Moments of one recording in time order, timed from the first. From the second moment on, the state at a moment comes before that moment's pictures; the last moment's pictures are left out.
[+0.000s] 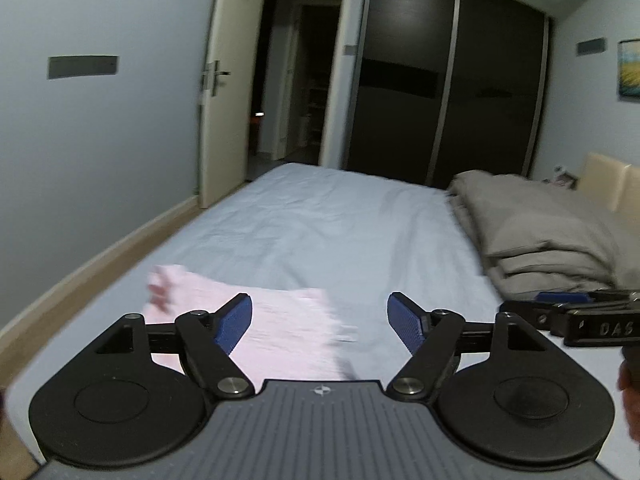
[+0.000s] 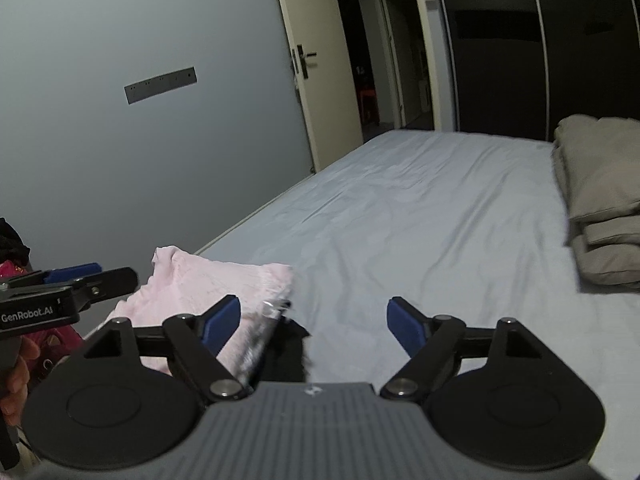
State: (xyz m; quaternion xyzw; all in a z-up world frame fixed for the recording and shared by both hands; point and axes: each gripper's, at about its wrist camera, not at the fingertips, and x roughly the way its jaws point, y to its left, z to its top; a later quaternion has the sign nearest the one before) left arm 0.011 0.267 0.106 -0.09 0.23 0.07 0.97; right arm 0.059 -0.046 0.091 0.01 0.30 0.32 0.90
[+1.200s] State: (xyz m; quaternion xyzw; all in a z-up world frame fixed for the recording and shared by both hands) left arm 0.011 0.026 0.004 0.02 0.33 0.00 0.95; right arm -0.058 -0.220 -0.014 -0.01 0.35 0.15 0.93
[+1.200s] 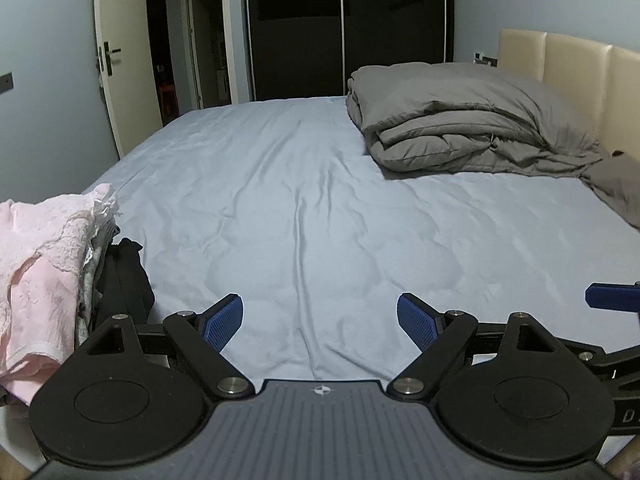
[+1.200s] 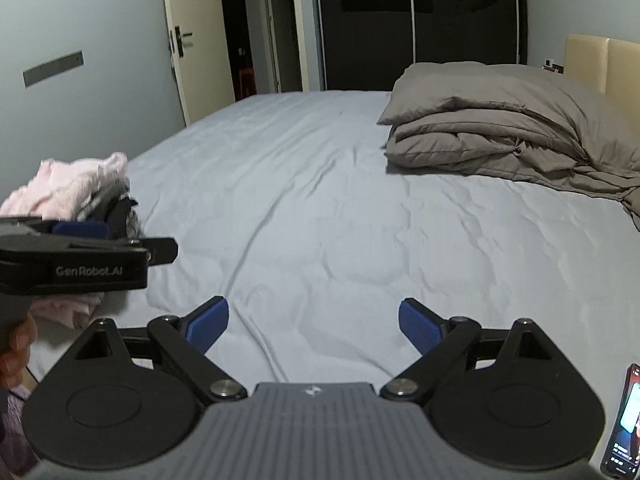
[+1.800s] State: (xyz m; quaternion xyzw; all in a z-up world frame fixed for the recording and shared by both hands) left arm 0.001 0.024 0.004 0.03 0.33 0.00 0.94; right arm -0.061 -0.218 -0.006 0.01 0.35 0.14 0.93
